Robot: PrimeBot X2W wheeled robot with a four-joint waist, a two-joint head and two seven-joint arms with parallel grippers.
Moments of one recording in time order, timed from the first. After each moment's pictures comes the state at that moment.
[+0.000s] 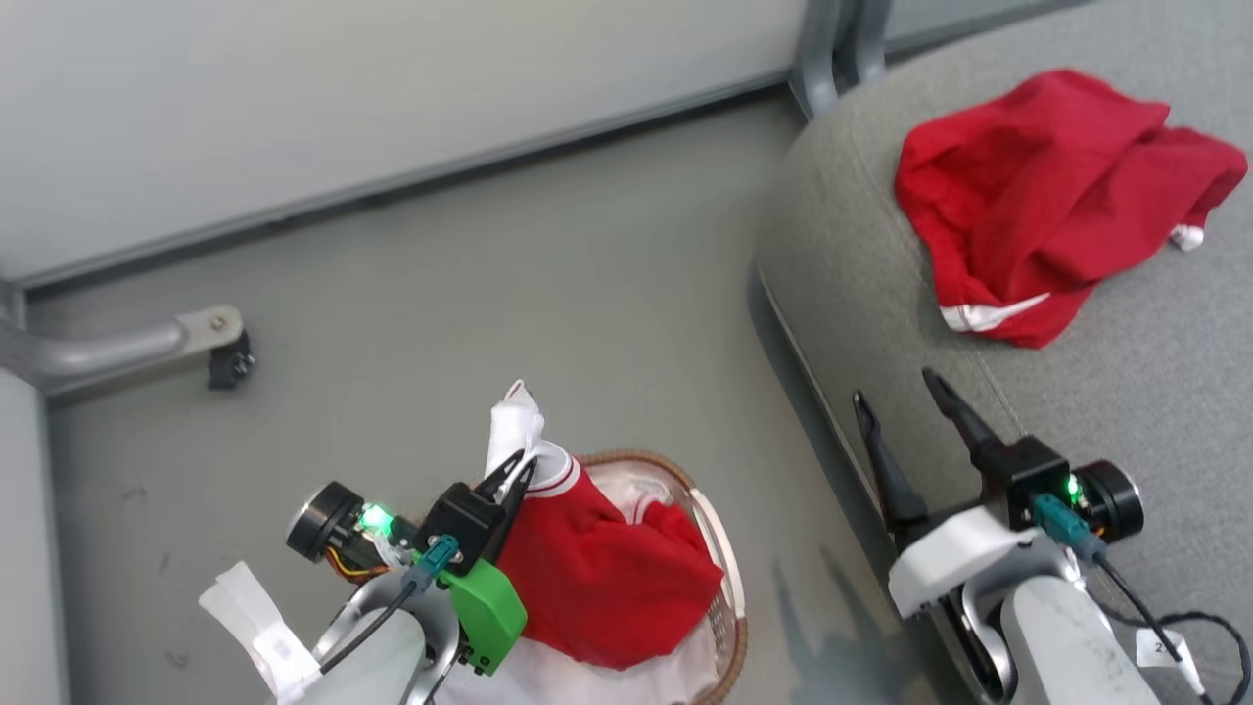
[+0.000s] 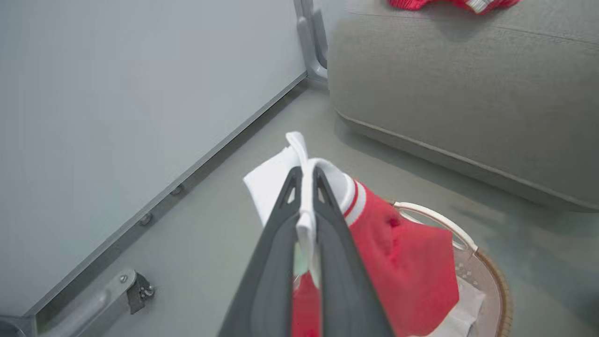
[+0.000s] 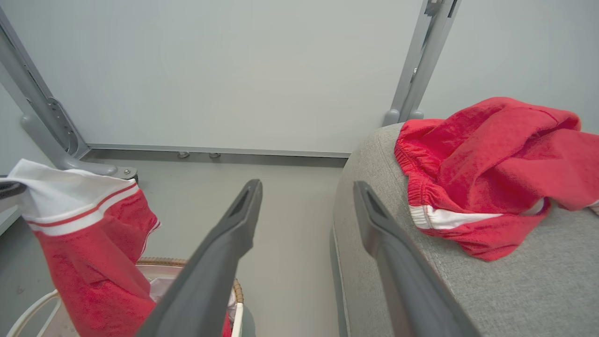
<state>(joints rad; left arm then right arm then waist) -0.41 0.20 -0.66 0.64 -0.17 -0.12 -0.26 -0.24 -0.05 0.11 0.31 0.03 0.13 -0.26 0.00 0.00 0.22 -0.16</state>
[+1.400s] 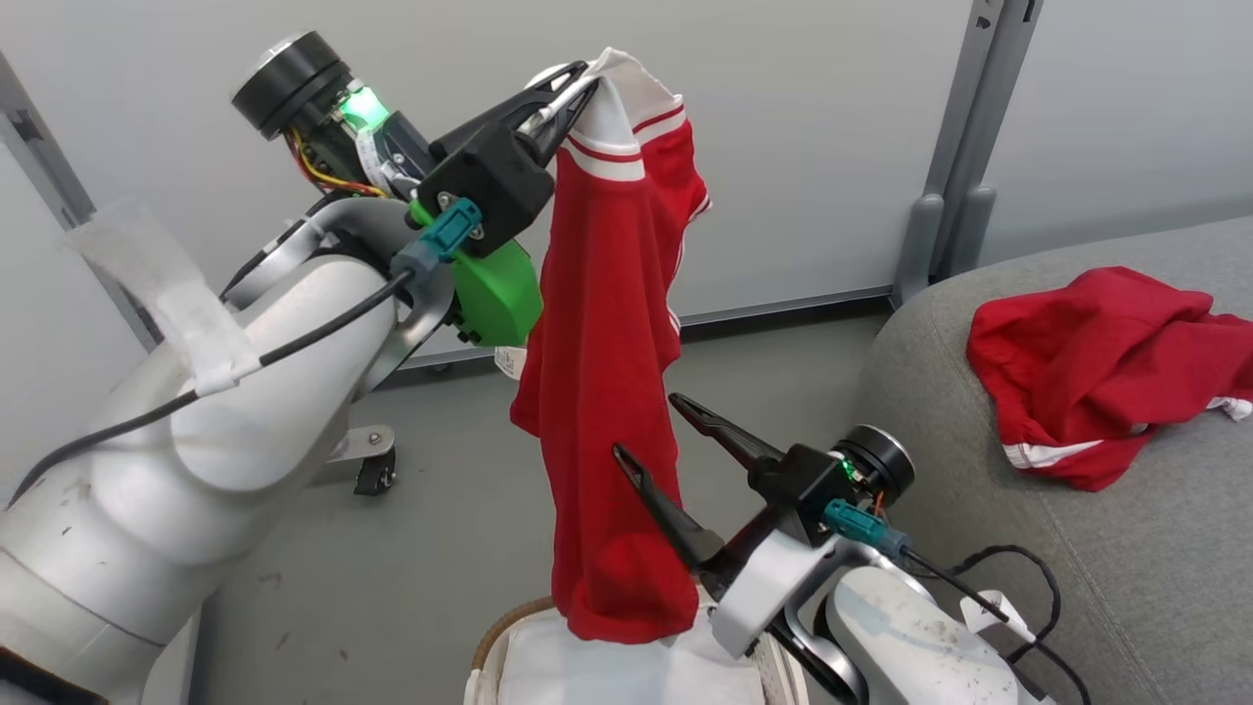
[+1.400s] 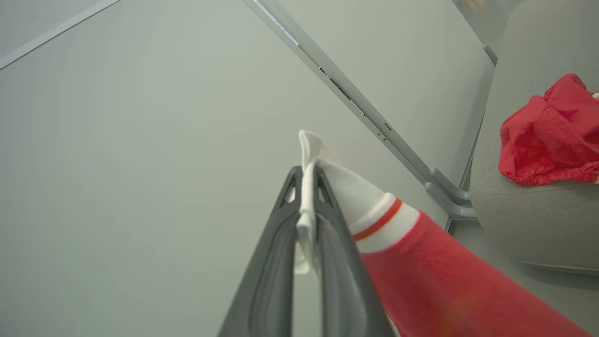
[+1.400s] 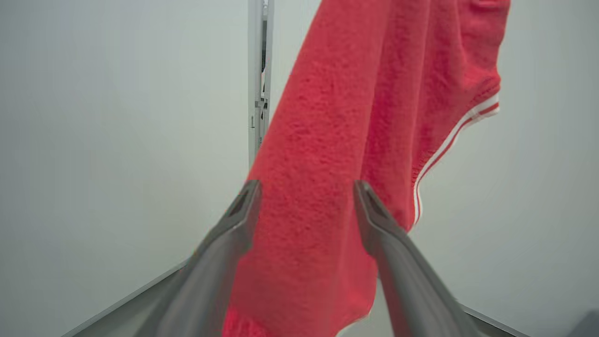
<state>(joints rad) -1.04 0.40 -0.95 0.32 -0.31 -0.13 -0.07 -0.40 -0.05 0.60 0.36 0.22 0.13 -0.26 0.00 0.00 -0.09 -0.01</state>
